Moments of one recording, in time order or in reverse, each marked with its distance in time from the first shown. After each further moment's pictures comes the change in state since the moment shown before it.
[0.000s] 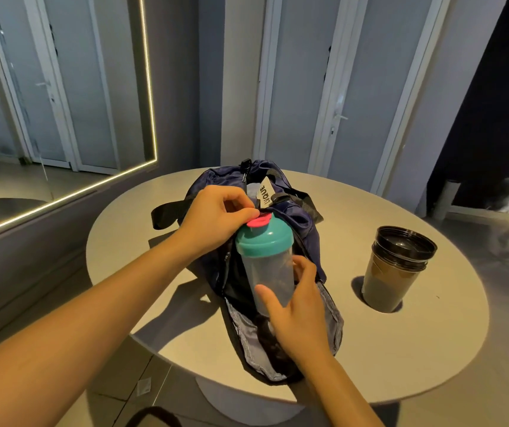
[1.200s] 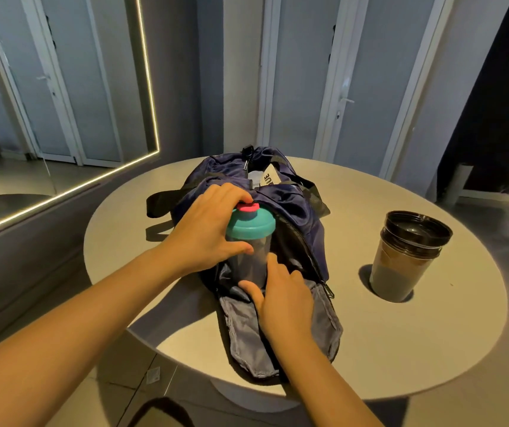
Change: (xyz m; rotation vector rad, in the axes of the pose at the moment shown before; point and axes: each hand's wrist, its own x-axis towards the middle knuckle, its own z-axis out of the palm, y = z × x) left_hand -0.026 -0.022 0.005 0.503 -0.140 0.241; right_hand 0.017 0.016 0.041 -0.656 -0.111 -0.013
